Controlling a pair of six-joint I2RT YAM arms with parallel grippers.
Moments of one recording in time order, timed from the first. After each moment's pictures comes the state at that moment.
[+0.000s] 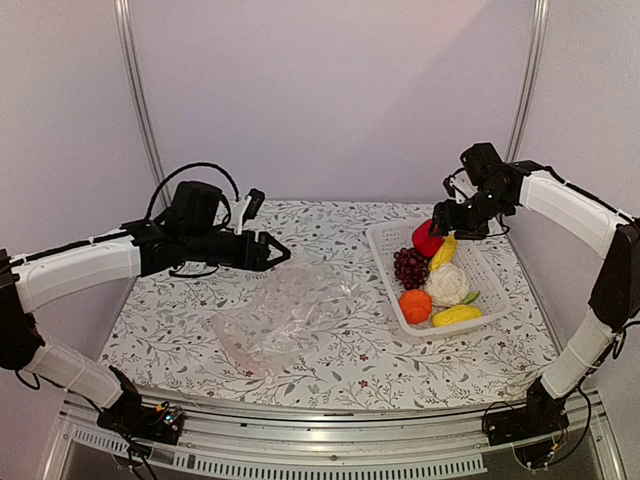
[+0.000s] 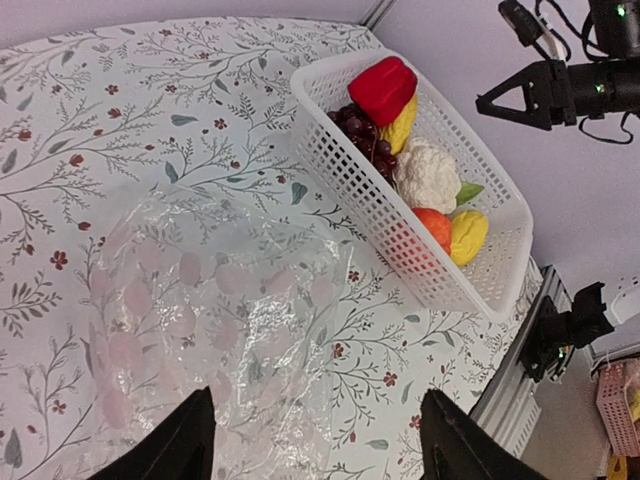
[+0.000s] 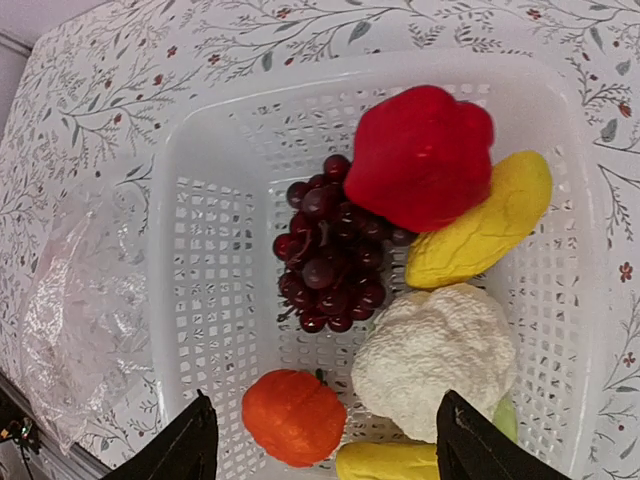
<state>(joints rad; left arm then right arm) -0.66 1.35 1.00 -0.22 0.30 -0.40 0.37 1.63 1.48 -0.86 -0.15 0.28</state>
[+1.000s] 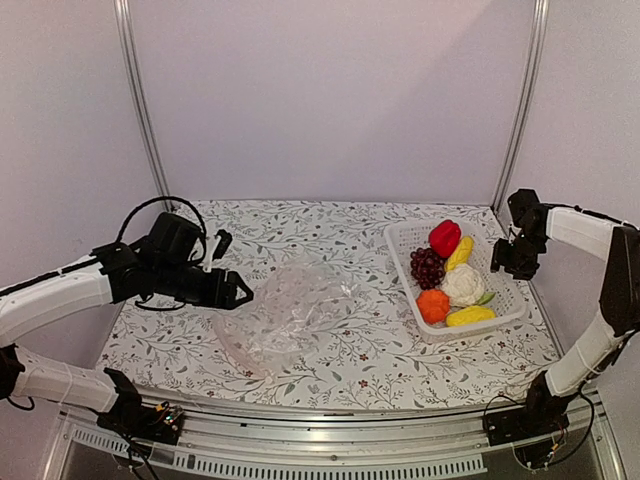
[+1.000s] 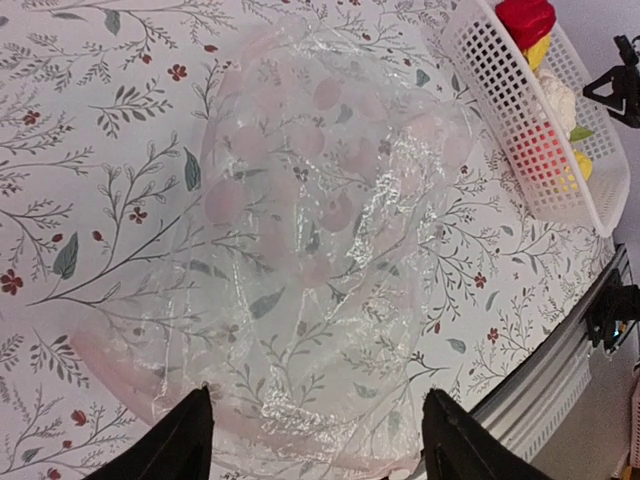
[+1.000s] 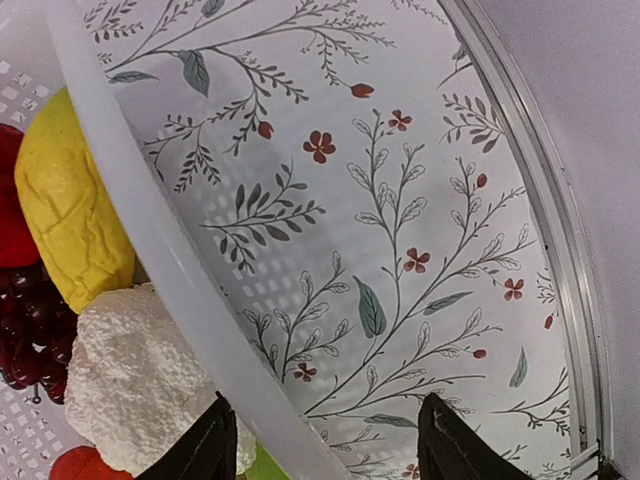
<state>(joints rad) -0.66 1.13 0.82 -0.52 0.14 -0.47 0.01 1.57 1.11 -0.74 0.13 0.37</state>
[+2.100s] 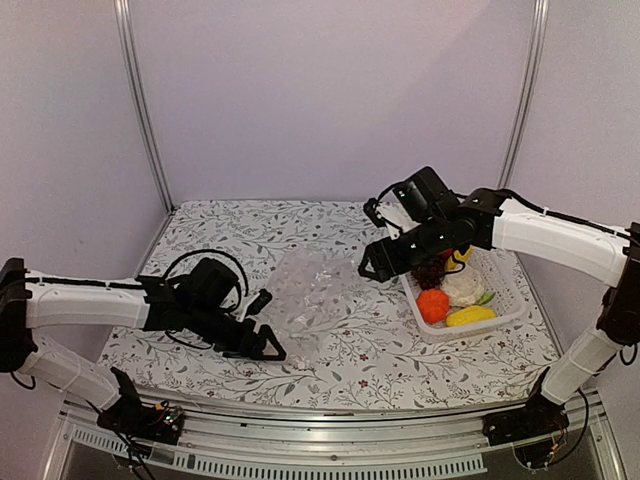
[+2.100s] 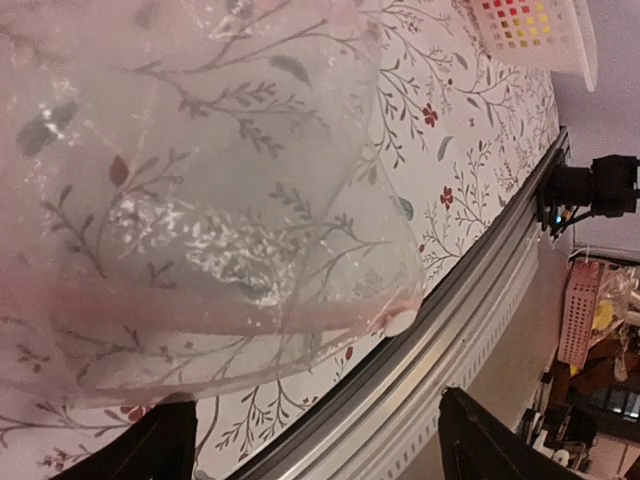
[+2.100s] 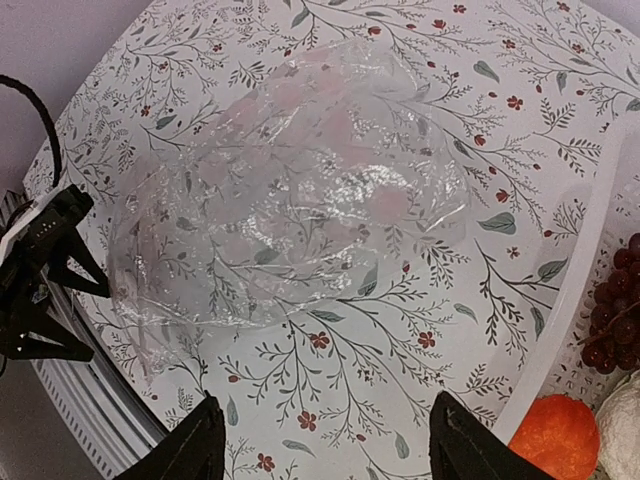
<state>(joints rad) -0.81 1.22 0.56 -0.29 0.45 -0.66 0.82 1.58 1.37 -0.67 -0.10 0.27</state>
